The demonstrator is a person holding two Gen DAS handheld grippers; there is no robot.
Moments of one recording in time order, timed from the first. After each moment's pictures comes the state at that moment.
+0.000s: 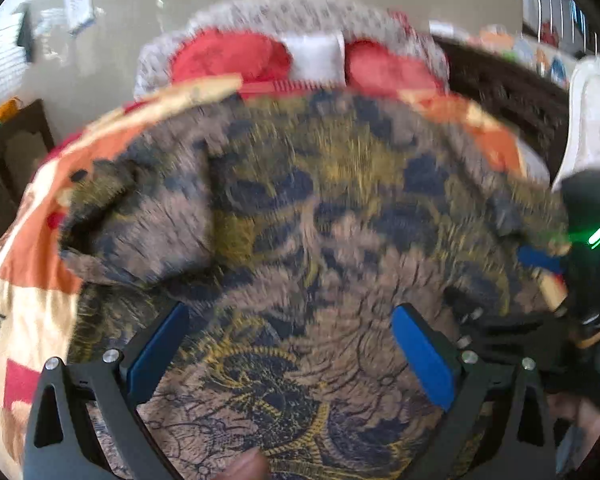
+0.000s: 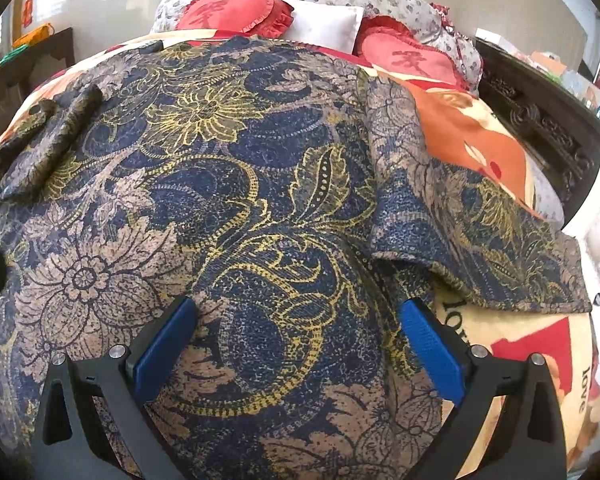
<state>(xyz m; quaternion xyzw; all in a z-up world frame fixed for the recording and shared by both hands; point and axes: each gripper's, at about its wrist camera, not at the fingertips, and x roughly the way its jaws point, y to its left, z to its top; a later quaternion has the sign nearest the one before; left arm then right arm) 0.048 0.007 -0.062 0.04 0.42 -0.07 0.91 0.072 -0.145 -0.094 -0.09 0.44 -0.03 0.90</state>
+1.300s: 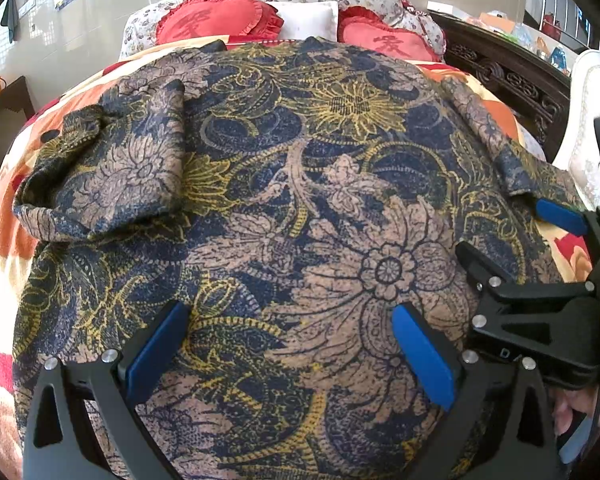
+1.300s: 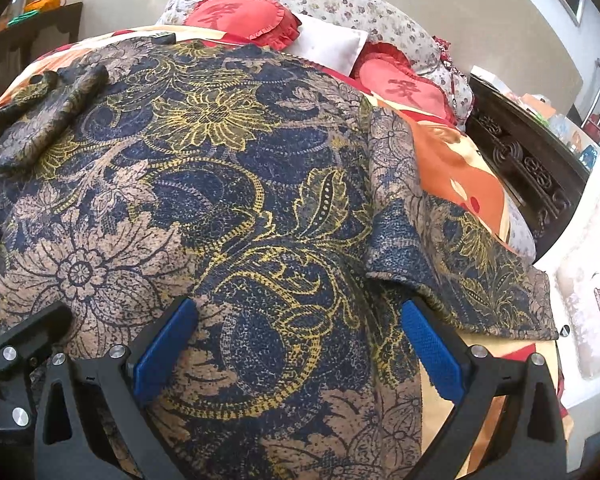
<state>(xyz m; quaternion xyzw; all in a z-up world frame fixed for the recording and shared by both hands) 0.052 0.009 -0.094 0.03 0.45 -0.09 0.89 0.067 -0.126 -0.094 -0.16 0.41 -0.05 0.90</state>
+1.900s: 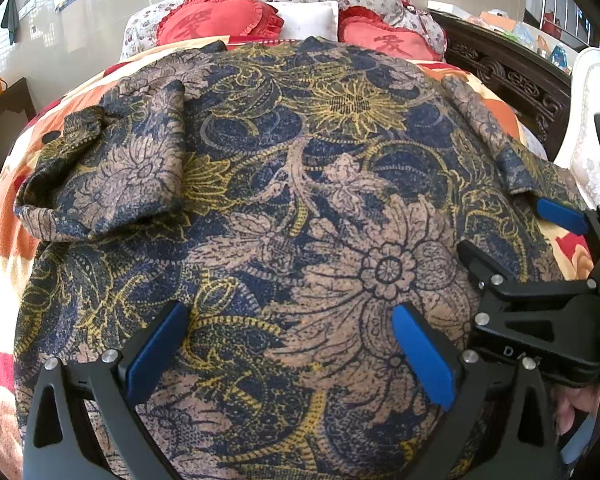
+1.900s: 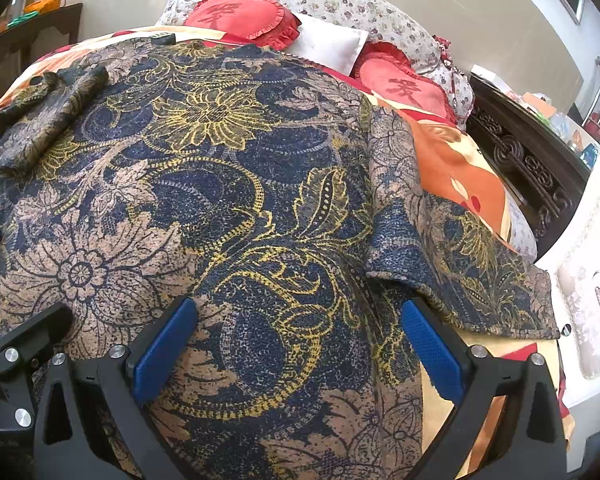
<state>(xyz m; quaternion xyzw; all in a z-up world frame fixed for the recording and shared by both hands) 0.053 0.002 -0.095 0.03 0.44 -0.08 0.89 0.068 -0.126 -0.094 -0.16 0.41 -0.05 0.90</state>
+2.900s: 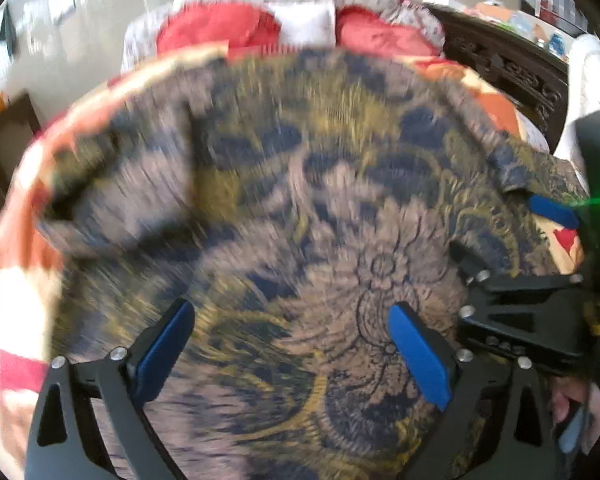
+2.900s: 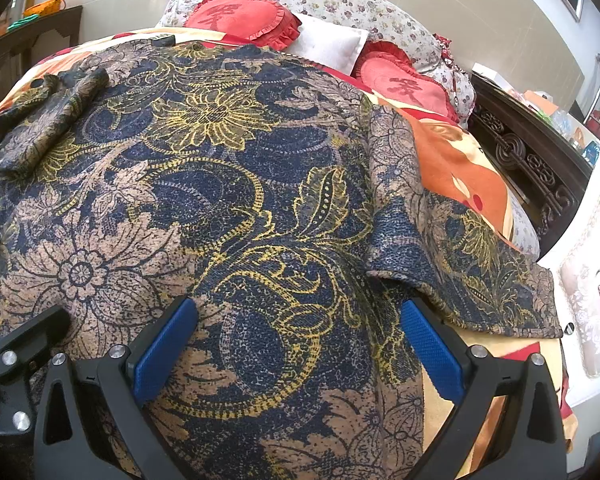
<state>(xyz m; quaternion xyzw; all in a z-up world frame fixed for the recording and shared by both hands) 0.042 0.000 -0.063 0.07 0.42 -0.07 0.90 0.068 -0.128 -0.094 -0.16 0.41 -0.05 0.90</state>
